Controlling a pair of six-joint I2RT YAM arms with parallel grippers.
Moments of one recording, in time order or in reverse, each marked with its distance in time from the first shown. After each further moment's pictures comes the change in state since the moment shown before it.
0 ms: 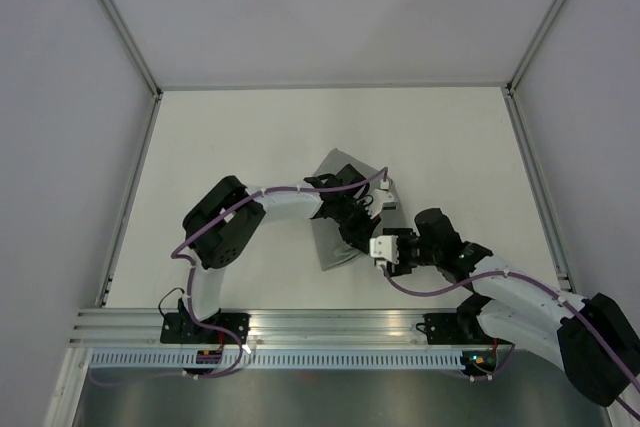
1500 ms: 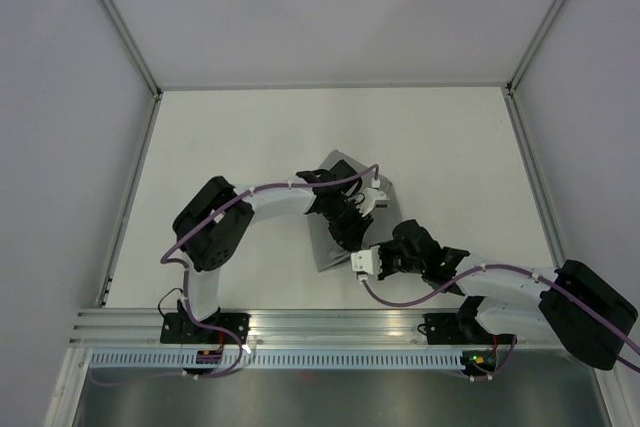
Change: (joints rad) left arm 0.032 -0.056 0.008 -0.161 0.011 -0.001; right arm 0.237 0.173 -0.037 0.272 0.254 -0.004
